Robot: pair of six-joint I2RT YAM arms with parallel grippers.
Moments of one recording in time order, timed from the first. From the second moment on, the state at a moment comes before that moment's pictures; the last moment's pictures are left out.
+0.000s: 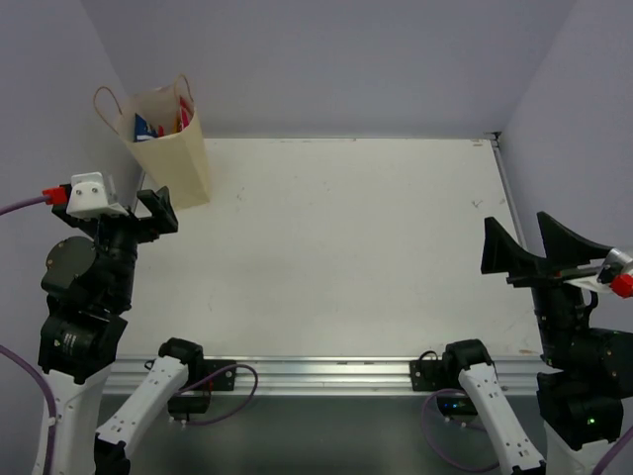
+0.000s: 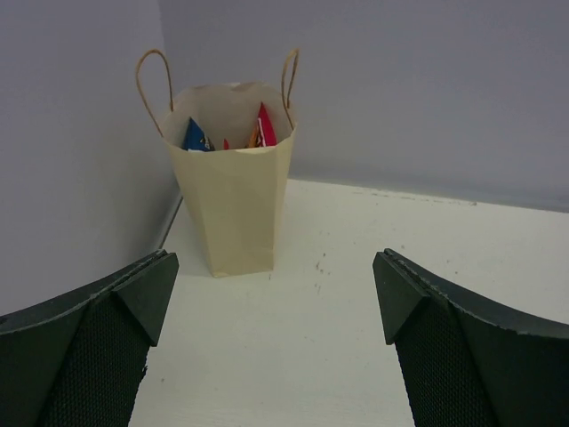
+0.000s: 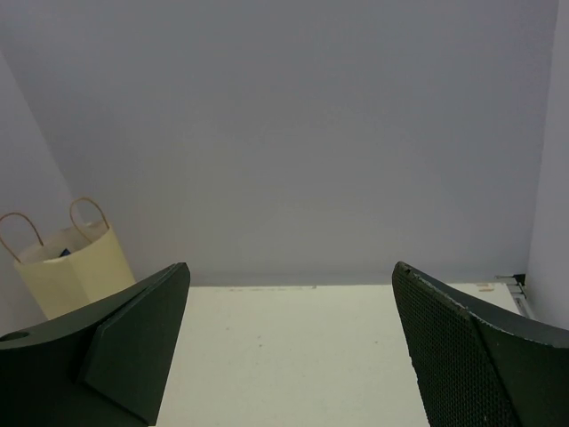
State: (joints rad) left arm -0.27 0.61 1.25 -0.59 -0.38 -0.06; right arm 0.17 0.34 1.17 -0.44 0.03 0.20
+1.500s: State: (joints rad) left arm 0.22 1.67 1.64 -0.43 -0.40 -0.28; right arm 0.30 0.37 0.84 -0.46 -0.35 0.30
